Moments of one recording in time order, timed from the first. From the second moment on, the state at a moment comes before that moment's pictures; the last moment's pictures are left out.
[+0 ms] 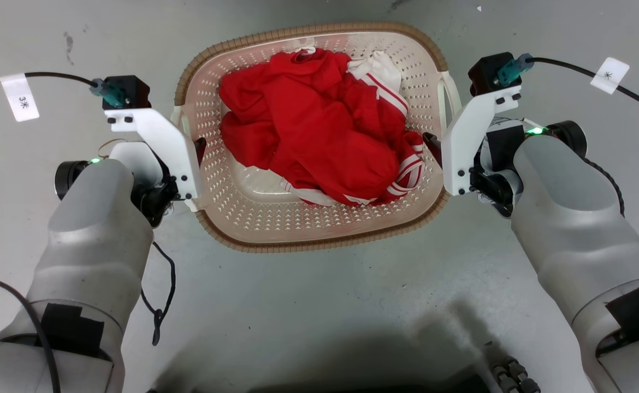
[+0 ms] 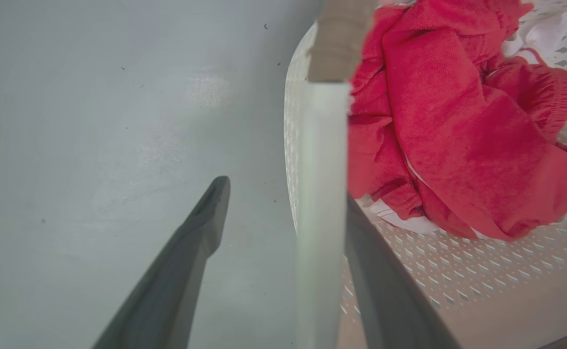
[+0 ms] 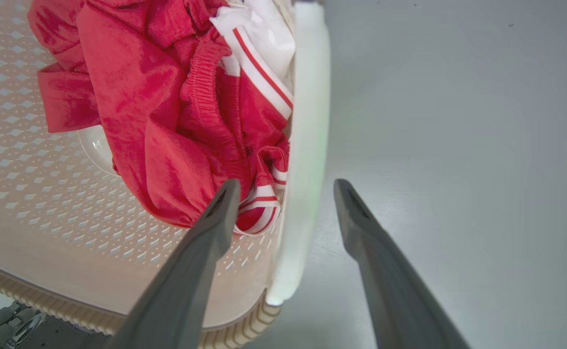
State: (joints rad) left arm -1.05 0.20 -0.31 1.23 -0.52 -0.13 0.25; right arm -1.09 -0.05 0.43 1.20 0.42 0.13 0.29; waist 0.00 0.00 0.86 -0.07
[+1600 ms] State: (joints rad) left arm -0.94 0.13 -0.47 1.28 -0.73 -0.12 0.56; right arm -0.99 -0.07 0.62 1.28 0.69 0.13 0.62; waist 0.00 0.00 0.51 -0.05
